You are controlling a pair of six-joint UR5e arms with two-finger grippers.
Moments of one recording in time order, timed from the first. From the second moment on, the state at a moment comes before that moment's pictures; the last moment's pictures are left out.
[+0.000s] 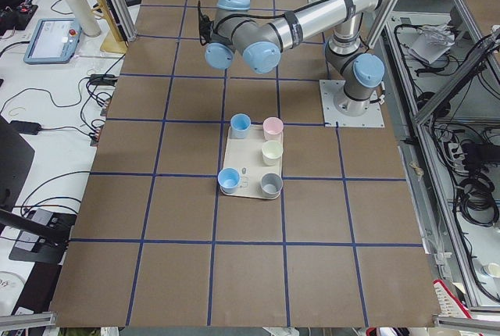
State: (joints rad) left arm -1.09 -1.83 -1.46 -2.75 0.65 1.06; right arm 1.45 -1.60 1.51 -1.14 -0.37 -0.25
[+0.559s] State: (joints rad) left arm -1.24 -1.83 -1.51 -2.81 0.41 1.17; right arm 1.49 -1.60 1.56 -1.14 -0.36 -0.25
